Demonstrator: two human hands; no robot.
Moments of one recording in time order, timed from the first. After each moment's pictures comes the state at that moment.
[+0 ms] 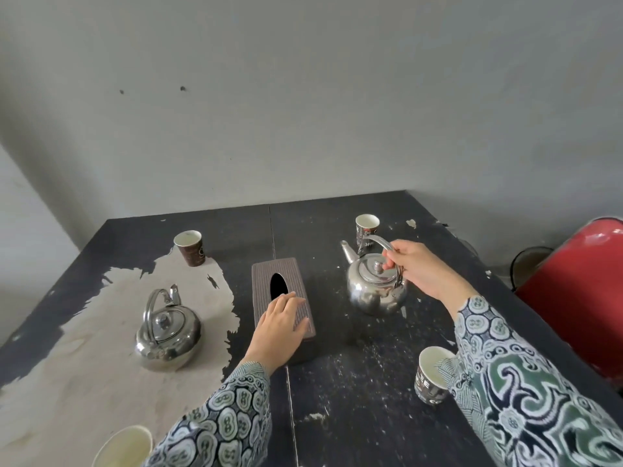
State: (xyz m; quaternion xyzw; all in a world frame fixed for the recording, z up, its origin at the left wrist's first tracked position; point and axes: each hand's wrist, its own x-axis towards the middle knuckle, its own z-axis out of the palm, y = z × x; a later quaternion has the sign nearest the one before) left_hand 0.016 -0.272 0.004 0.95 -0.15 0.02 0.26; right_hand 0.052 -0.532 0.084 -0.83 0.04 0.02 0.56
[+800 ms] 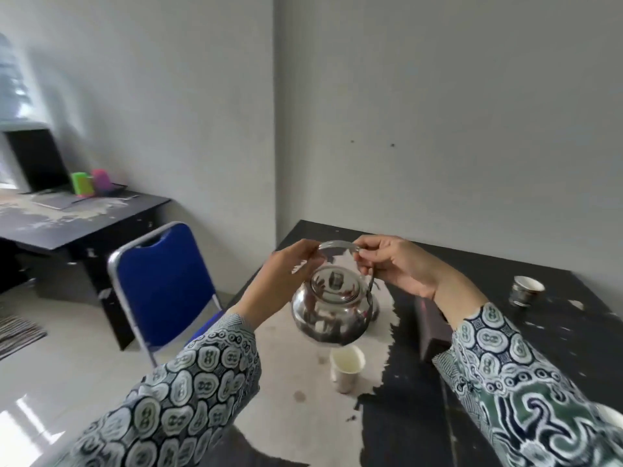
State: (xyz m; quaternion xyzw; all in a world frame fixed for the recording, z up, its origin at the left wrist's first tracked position) left_hand -0.228 0.026 0.181 0.87 -0.07 0.23 0.43; right_hand -0.142 -0.167 0.225 -0.67 -0.32 0.29 0.60
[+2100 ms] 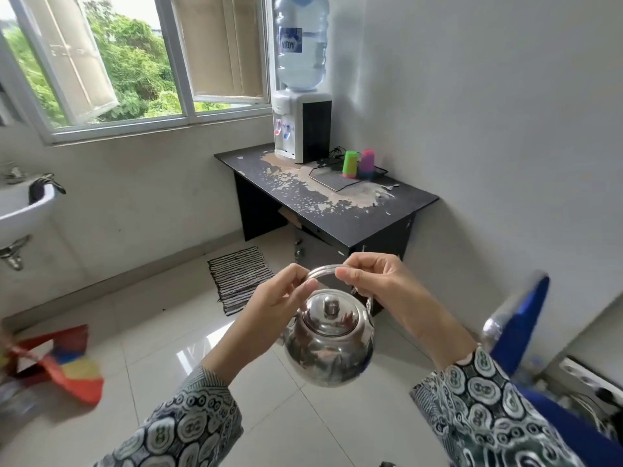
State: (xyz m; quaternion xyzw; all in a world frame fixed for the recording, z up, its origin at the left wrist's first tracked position) left_hand -0.465 0.769 0.124 0.81 0.19 0.30 0.46; right_hand -0.298 0.666 0.161 -0.55 -0.50 0.40 0.54
